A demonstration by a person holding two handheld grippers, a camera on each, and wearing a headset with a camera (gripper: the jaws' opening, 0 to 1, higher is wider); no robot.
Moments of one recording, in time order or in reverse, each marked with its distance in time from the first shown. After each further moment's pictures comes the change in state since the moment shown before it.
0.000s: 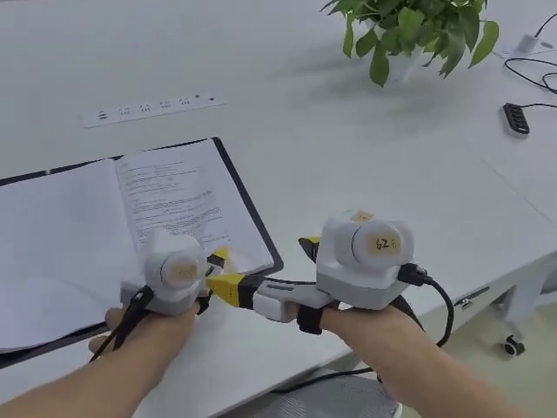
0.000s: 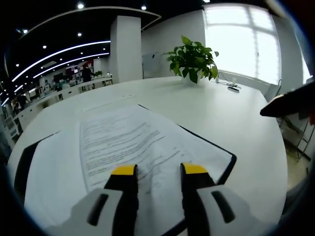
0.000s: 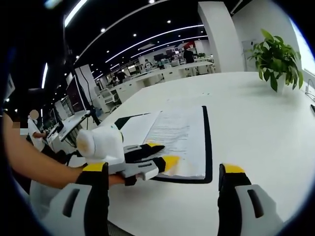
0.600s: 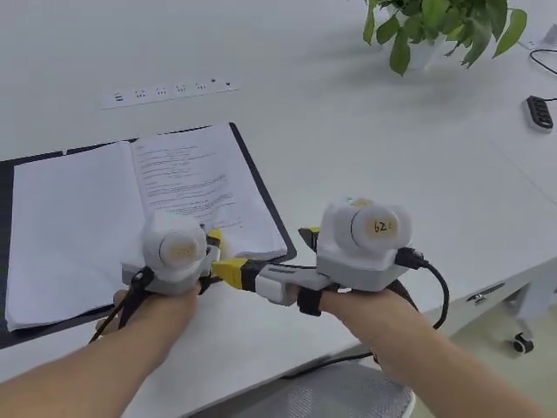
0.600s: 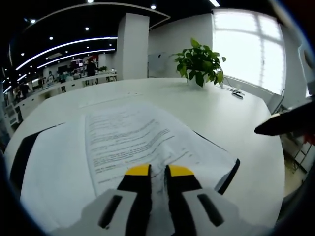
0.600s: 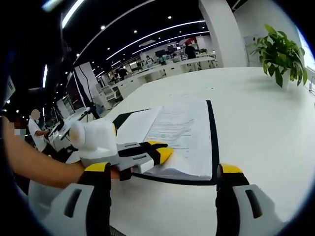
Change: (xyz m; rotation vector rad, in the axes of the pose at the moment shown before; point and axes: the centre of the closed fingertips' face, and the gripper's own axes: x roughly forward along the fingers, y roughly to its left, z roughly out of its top) left arm 0.001 0.016 0.001 -0.097 0.006 0.005; right arm 0.023 0.002 -0.007 0.008 0.039 0.023
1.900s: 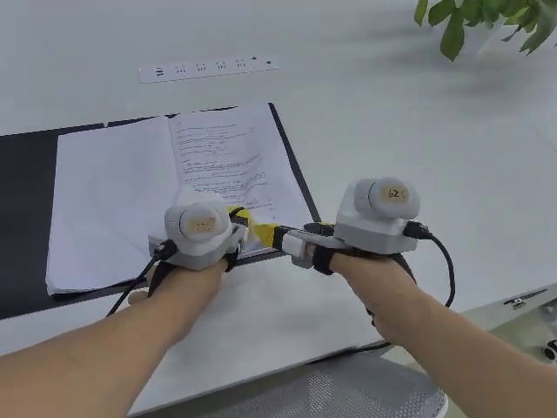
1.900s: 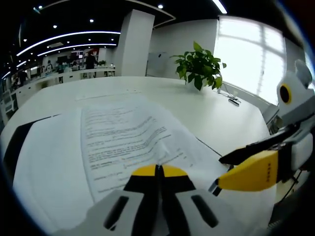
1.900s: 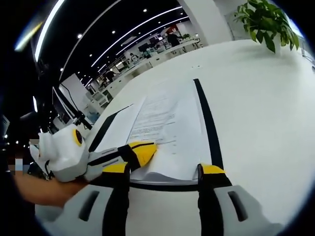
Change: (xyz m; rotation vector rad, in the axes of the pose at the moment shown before) left arm -0.001 -0.006 -0.002 -0.074 0.006 -0.055; right arm 0.044 -0.032 -0.020 0.233 0.069 -0.024
